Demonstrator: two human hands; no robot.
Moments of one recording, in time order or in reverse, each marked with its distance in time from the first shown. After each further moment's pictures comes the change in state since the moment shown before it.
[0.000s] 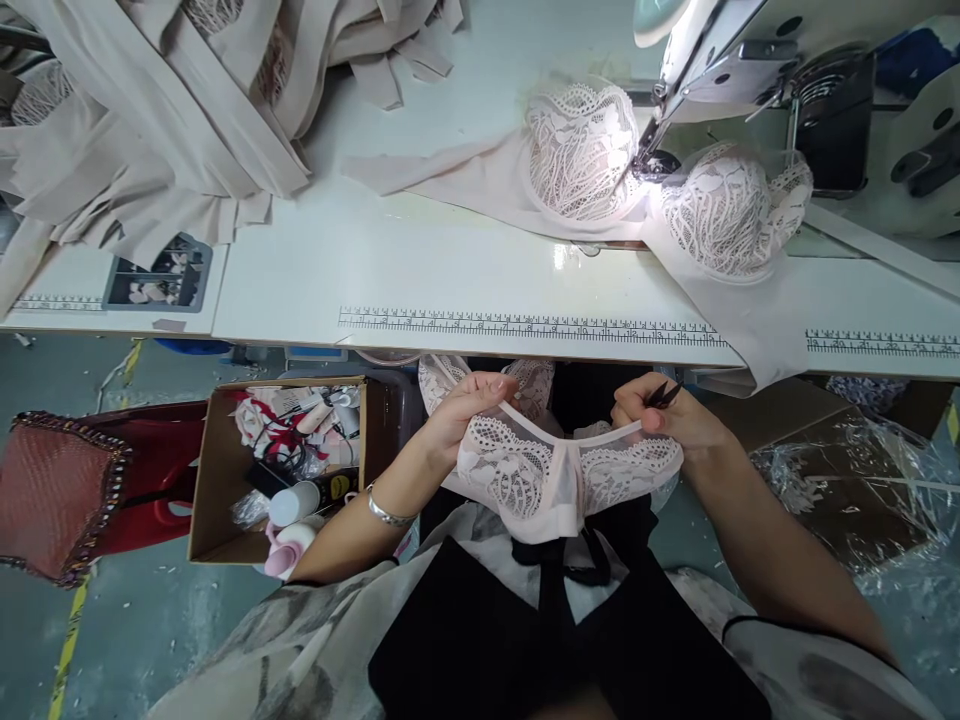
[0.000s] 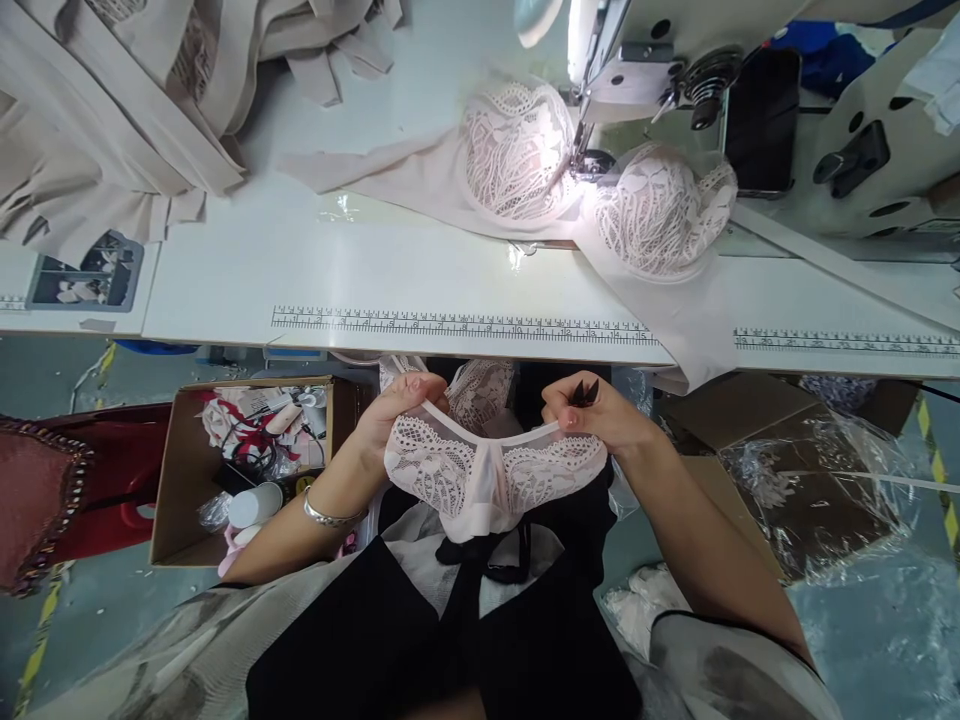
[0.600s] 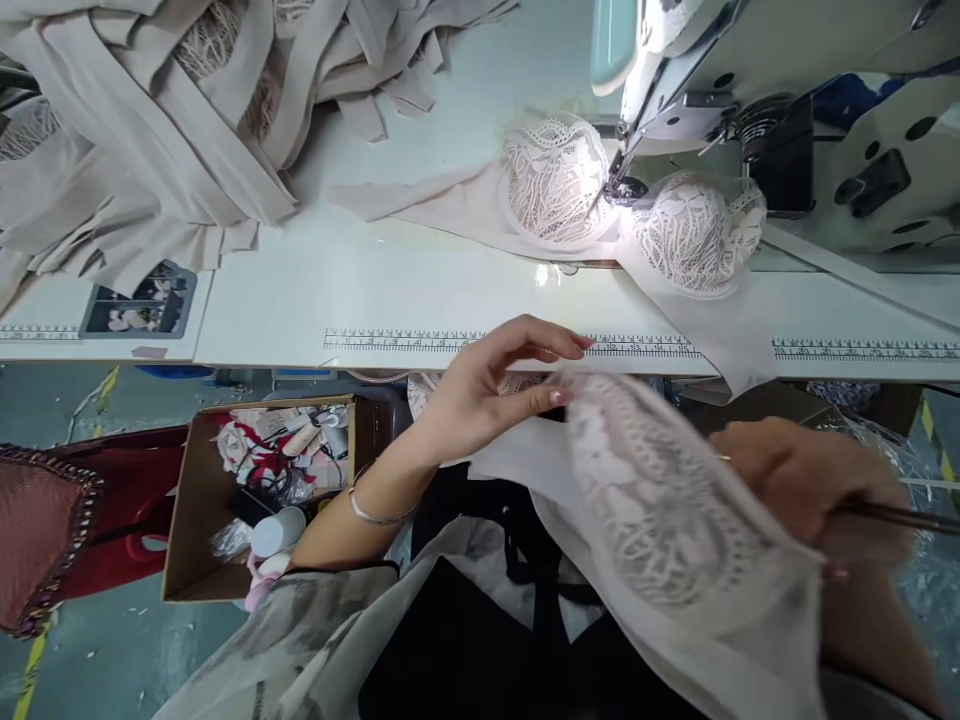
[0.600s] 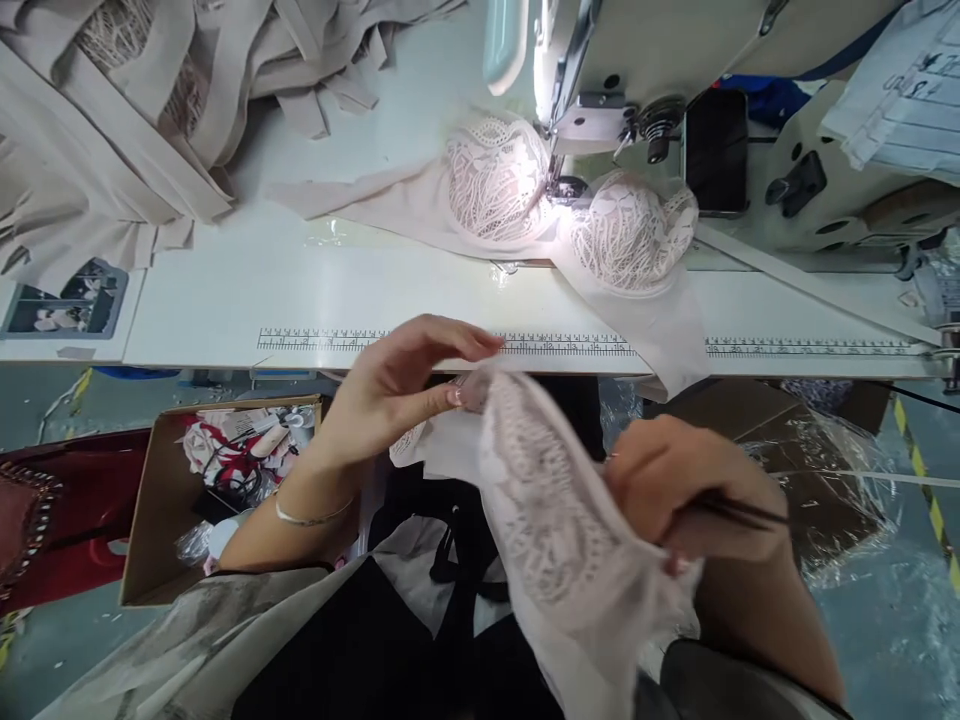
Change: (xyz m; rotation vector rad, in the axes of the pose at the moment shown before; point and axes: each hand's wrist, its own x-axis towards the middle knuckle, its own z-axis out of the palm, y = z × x) left_hand 0.013 0.048 0.052 0.708 -0.162 0.573; right_hand -0.062 -0.065 0.010 -0.499 -0.289 -0.420
